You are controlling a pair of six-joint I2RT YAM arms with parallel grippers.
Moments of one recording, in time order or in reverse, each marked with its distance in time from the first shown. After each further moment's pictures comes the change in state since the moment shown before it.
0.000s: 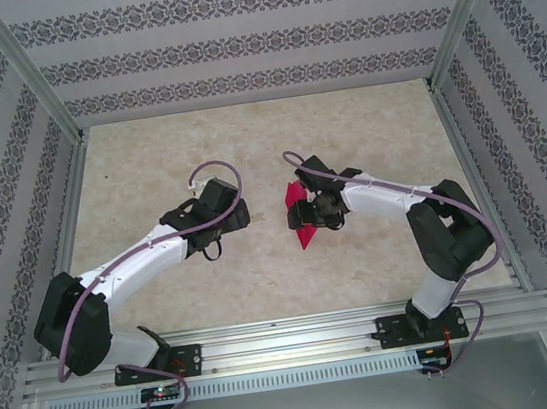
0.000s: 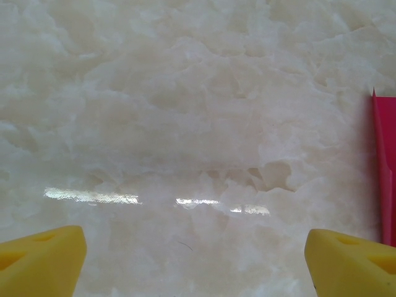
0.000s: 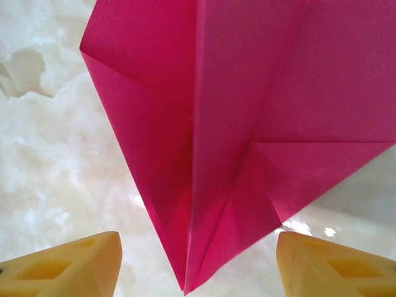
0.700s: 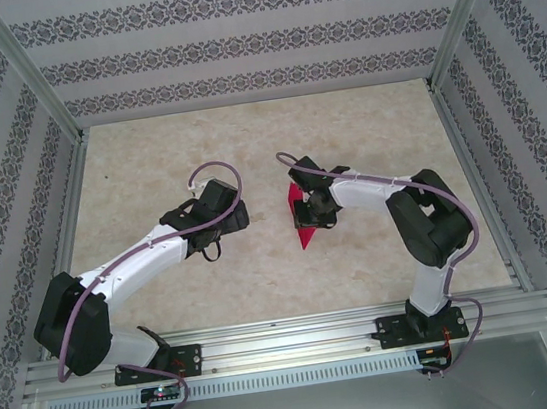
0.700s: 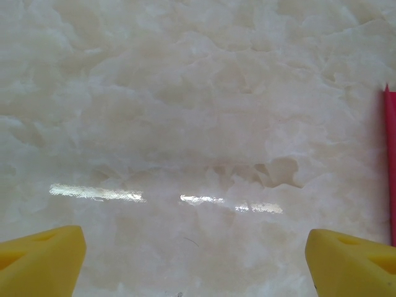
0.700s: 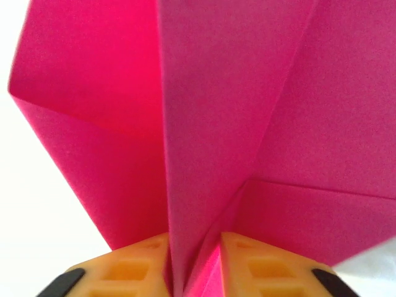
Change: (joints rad) left arm 0.000 0.000 0.000 -0.021 -0.005 0.001; right arm 0.002 0.122 0.062 -0.005 0.016 0.021
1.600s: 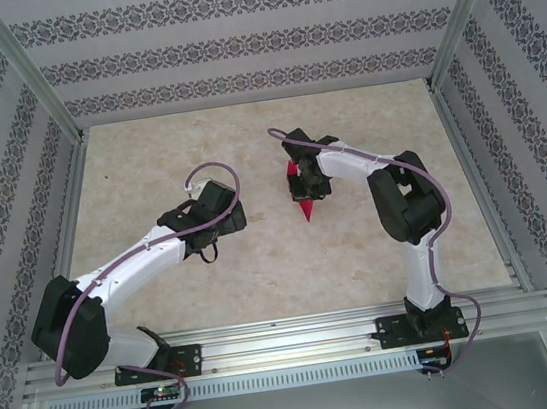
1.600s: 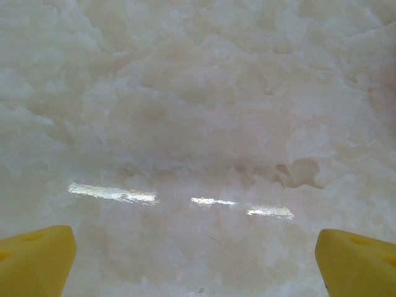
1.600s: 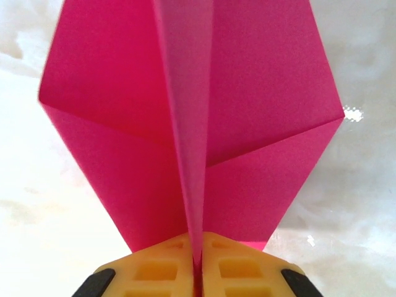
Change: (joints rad) left arm 0.000 -0.021 0.000 -0.047 -0.043 0.001; right arm -0.084 0.233 0.373 -0.197 0.093 -0.132
